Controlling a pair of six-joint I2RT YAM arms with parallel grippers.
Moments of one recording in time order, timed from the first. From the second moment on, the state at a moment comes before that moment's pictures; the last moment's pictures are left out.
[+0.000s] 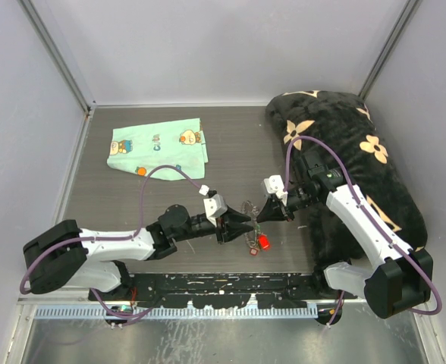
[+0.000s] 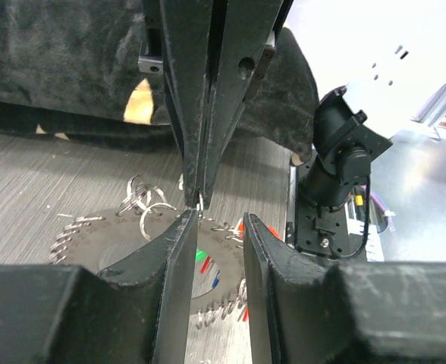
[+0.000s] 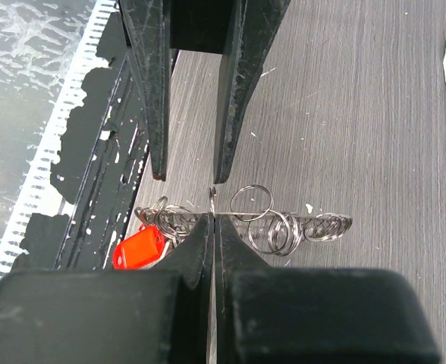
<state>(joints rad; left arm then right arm) -1.09 1.30 0.48 0.93 0.29 -0.18 0.31 1.17 0.97 -1.07 -1.14 -1.28</state>
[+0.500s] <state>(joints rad) -1.09 1.33 0.53 0.85 0.26 -0.13 0.32 1.17 0.97 -1.07 -1.14 -1.28</state>
